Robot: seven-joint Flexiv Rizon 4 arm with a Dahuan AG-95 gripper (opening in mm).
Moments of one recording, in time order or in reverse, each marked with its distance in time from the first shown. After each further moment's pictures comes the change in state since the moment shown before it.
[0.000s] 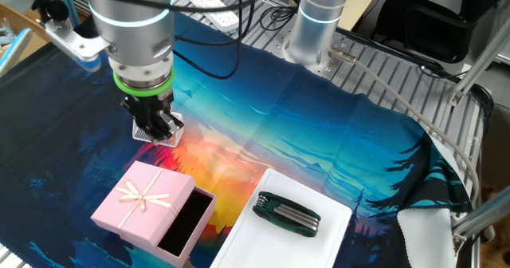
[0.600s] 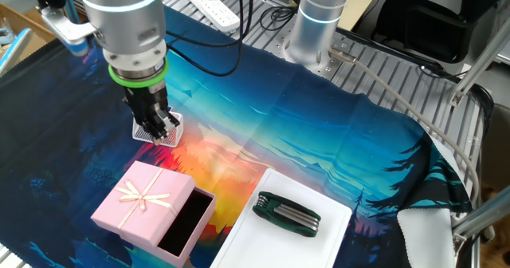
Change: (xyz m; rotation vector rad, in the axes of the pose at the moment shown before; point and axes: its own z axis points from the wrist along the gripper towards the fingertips) arm 0.003 0.000 0.000 -0.101 -0.005 0.095
